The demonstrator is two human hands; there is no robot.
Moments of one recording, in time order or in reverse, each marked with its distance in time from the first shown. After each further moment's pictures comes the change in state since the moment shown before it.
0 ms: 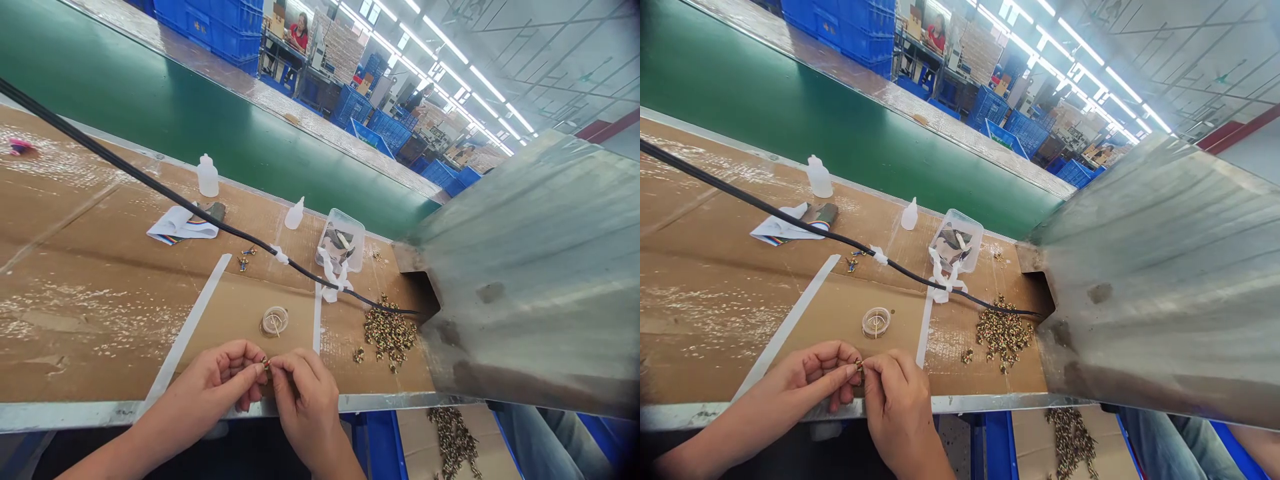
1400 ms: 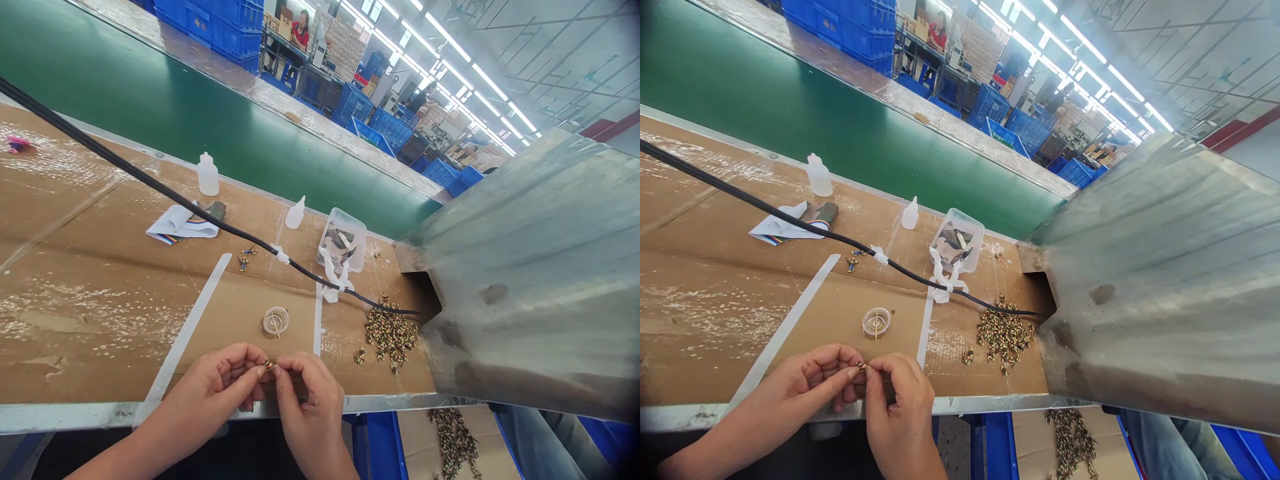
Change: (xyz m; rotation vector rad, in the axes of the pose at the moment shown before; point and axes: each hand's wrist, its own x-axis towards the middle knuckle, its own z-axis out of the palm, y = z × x) left_hand -0.003 -0.005 0.000 0.117 0.000 0.092; right_hand -0.002 -0.005 0.002 0.124 0.114 0.139
